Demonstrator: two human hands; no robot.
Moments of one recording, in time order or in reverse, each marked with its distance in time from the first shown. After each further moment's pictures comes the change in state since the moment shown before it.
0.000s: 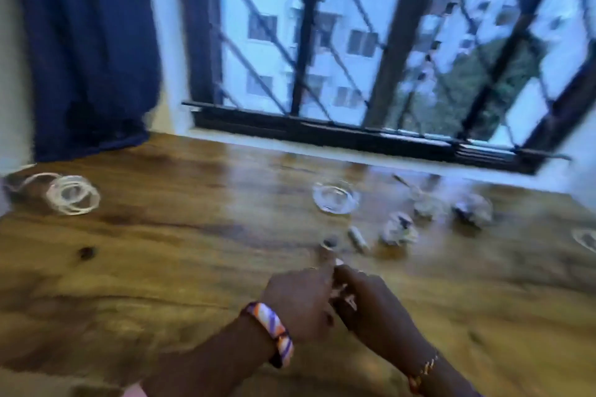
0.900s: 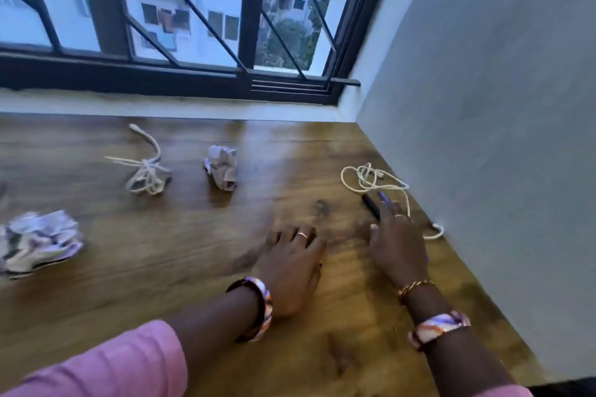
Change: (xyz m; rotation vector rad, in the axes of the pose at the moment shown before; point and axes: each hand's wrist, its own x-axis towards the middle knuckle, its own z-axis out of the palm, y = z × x) left_hand 0.268 0.347 0.117 -0.049 0.124 0.482; right_hand -0.113 0.408 -0.224 -0.567 0.252 0.828
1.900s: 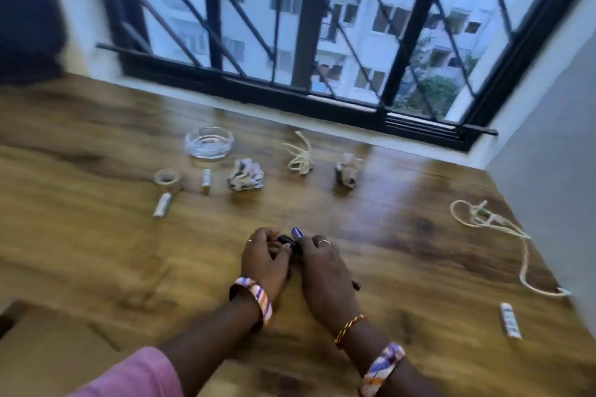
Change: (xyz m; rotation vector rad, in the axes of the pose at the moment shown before) left_hand -0.153 -0.024 -0.009 -0.778 0.833 -1.047; right_hand -0.146 -0.158 -0.003 0.408 -0.160 -0.816
